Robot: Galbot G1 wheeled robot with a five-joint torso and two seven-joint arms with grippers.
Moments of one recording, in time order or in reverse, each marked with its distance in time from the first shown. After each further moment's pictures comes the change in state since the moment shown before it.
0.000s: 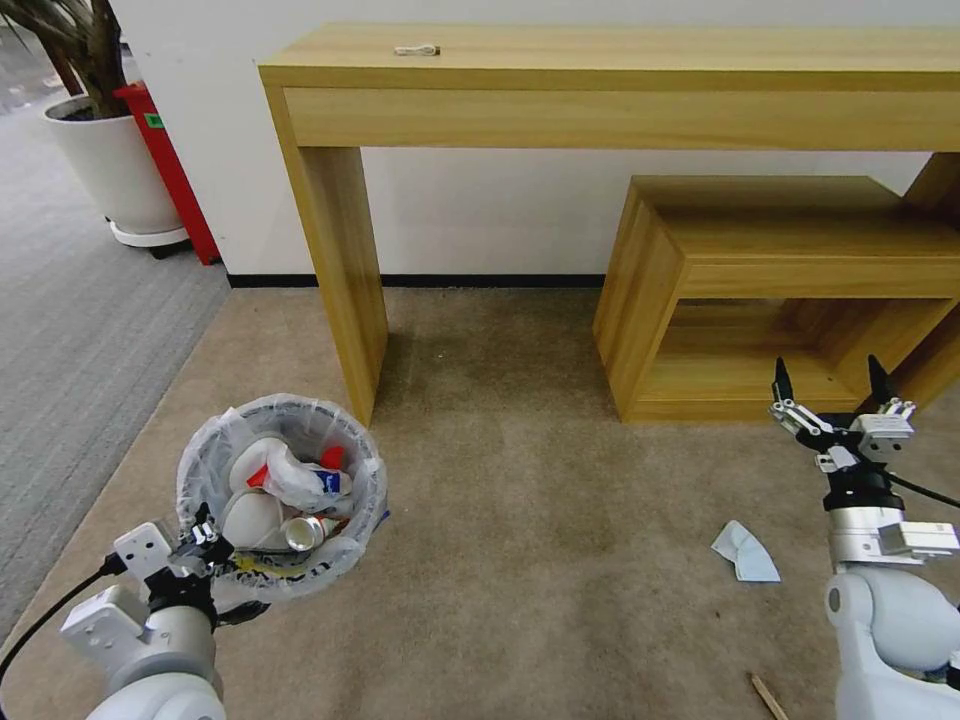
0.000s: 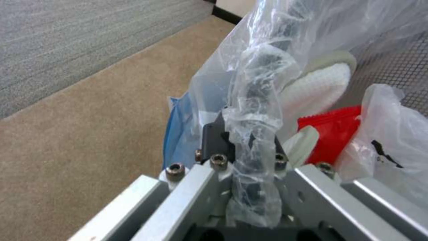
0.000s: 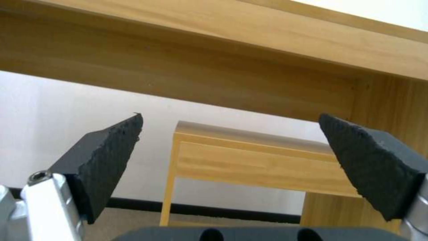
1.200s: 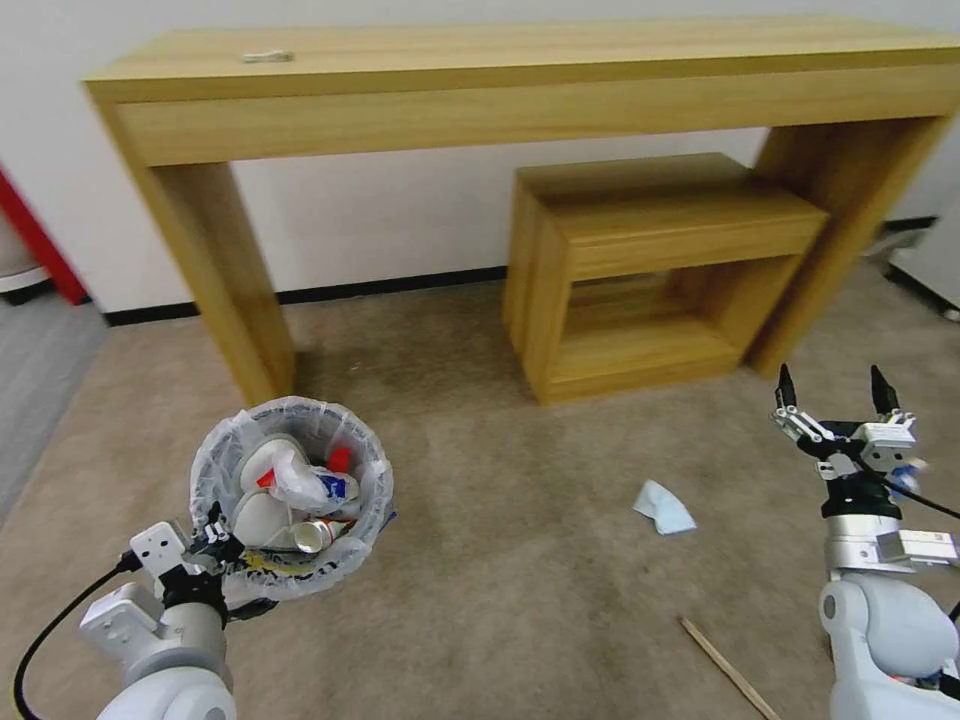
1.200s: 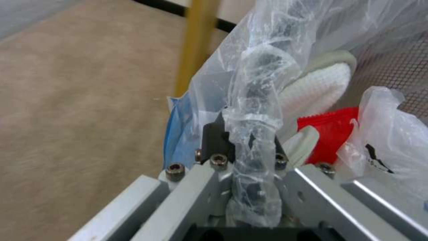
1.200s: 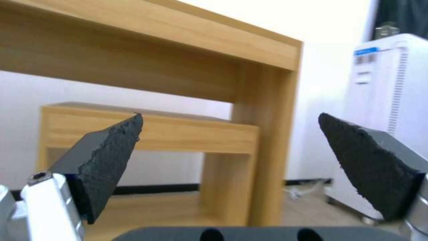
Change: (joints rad) left arm -0.023 0.006 0.012 0.043 -0.002 -0.017 0.019; right arm -0.017 0.009 -0.014 -0.013 0.017 0.011 0.013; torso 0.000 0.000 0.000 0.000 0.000
